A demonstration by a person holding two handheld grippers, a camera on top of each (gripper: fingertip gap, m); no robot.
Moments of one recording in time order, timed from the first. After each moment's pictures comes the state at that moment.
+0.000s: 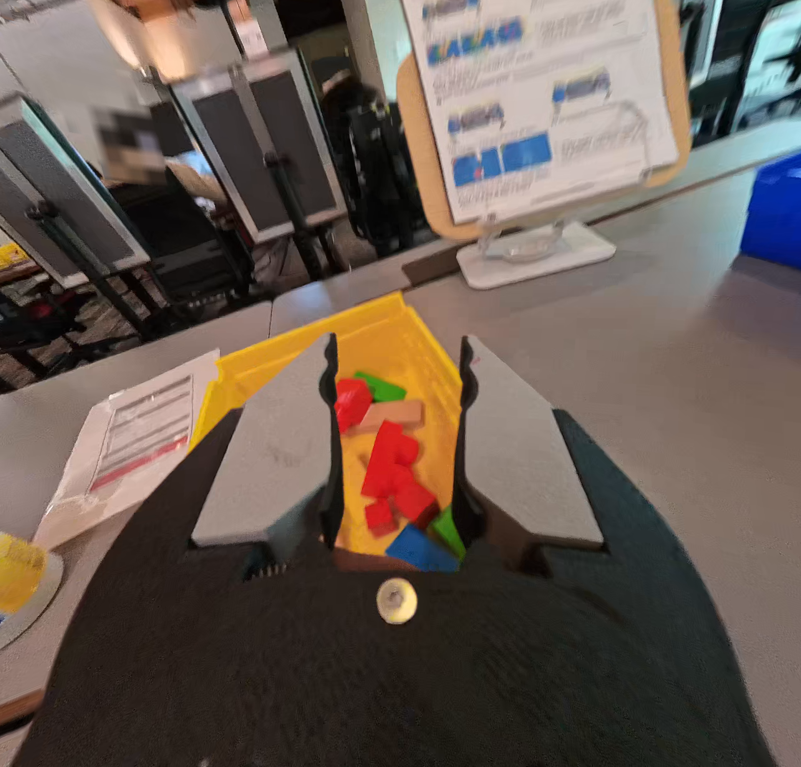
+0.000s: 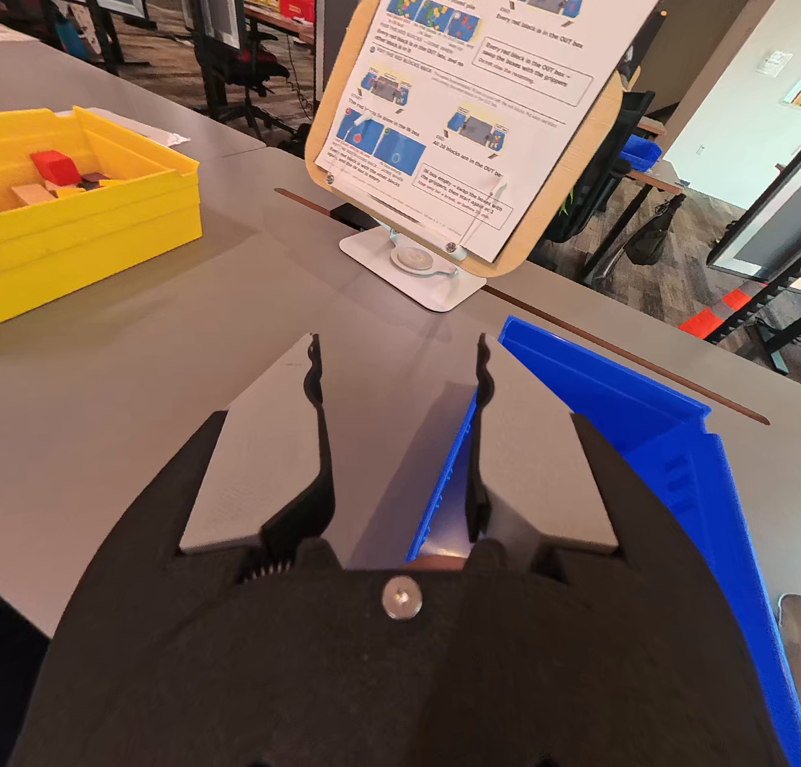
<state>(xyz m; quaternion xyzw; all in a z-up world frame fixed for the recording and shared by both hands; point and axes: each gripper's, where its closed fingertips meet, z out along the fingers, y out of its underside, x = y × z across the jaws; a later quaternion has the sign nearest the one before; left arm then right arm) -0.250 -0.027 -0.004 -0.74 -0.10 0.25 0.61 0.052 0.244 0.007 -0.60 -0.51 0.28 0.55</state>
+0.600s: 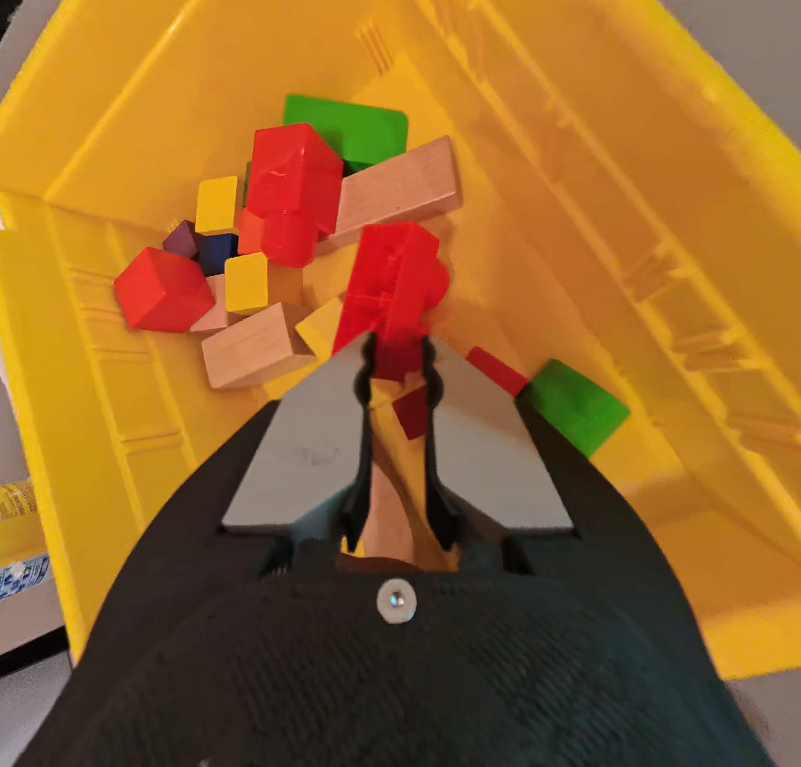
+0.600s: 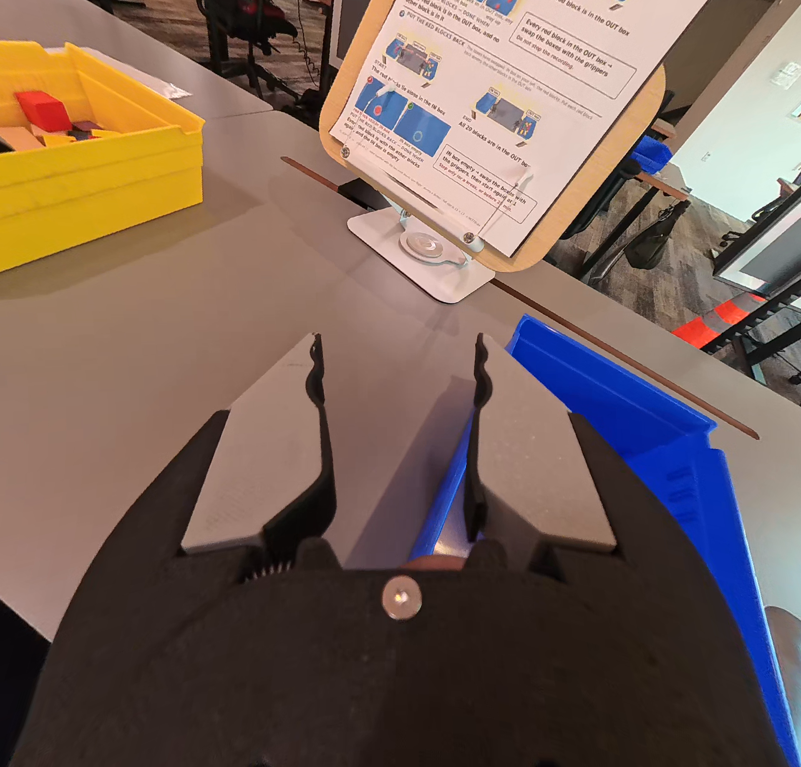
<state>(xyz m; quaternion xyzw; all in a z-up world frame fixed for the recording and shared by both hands) -0.320 -0.025 -0.169 -0.94 -0.07 0.22 0.27 0.041 0.235 -0.006 -0.60 -0.54 0.25 0.54</state>
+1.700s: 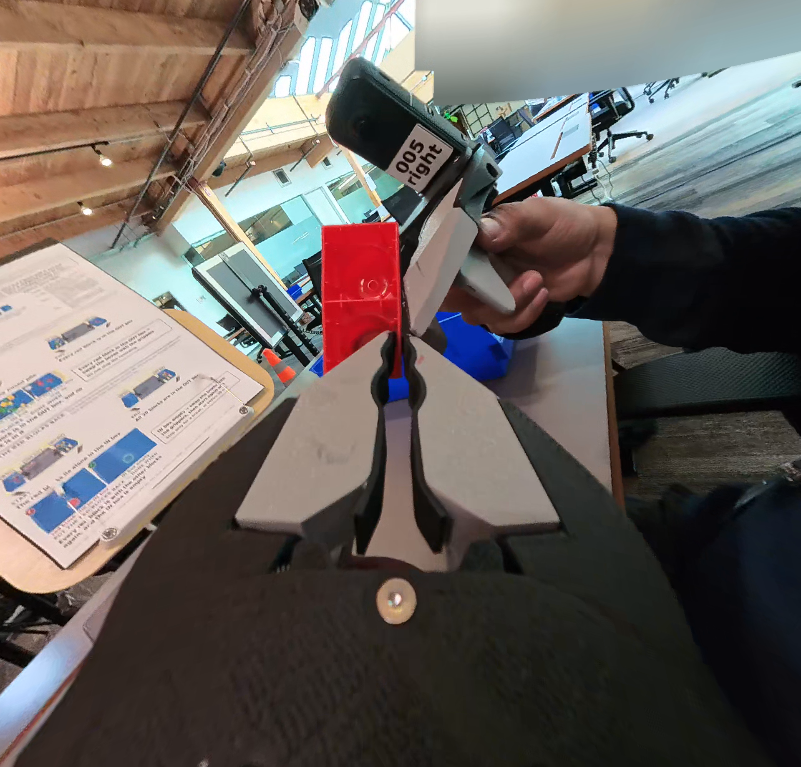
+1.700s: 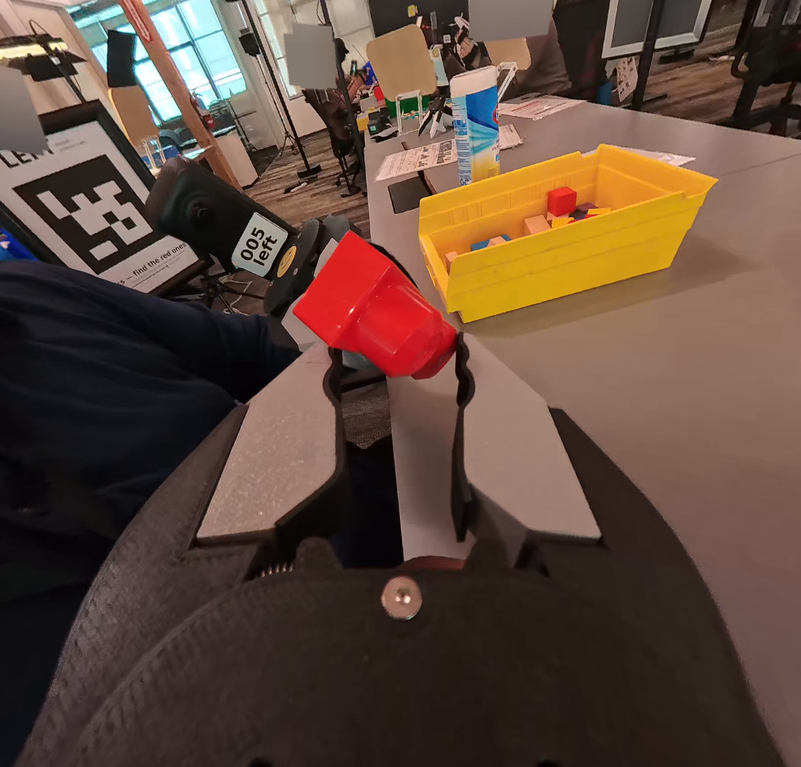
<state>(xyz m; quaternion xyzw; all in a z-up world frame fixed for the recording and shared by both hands) 0.047 0.059 -0.005 -0.60 0.31 0.05 0.74 0.024 0.048 -0.008 -0.41 -0.65 0.61 0.20</state>
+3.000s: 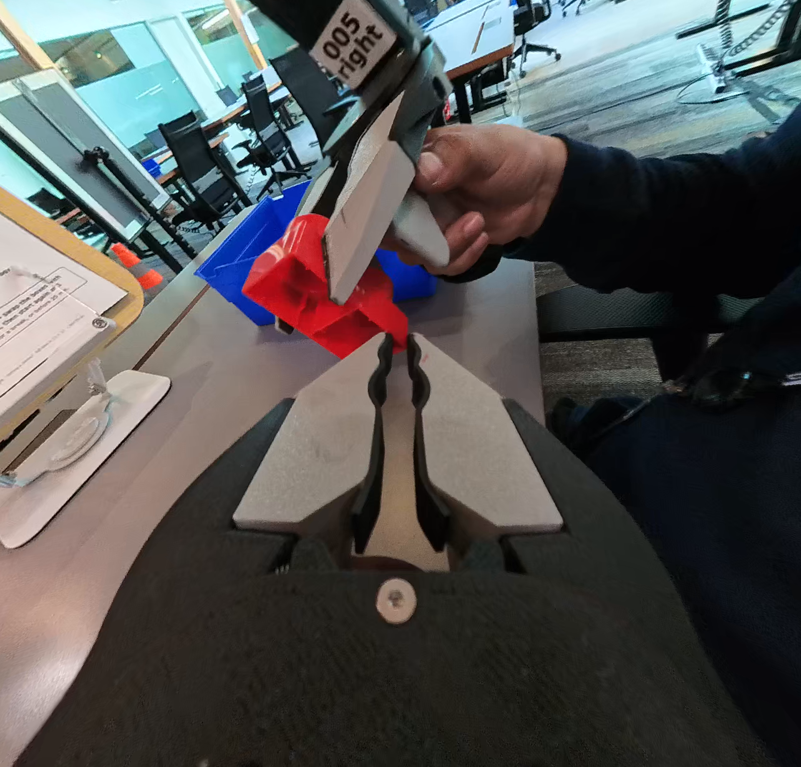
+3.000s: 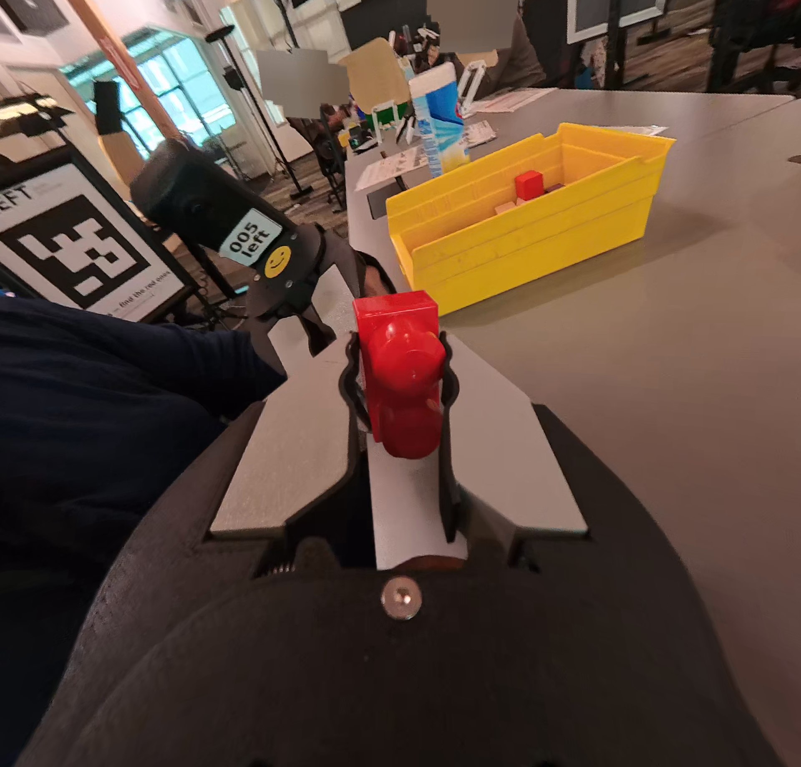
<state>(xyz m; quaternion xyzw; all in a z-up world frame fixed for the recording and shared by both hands) 0.041 0.075 -0.060 -0.71 0.33 -0.05 0.62 0.003 0.076 -0.028 -0.45 -0.62 0.62 0.18</state>
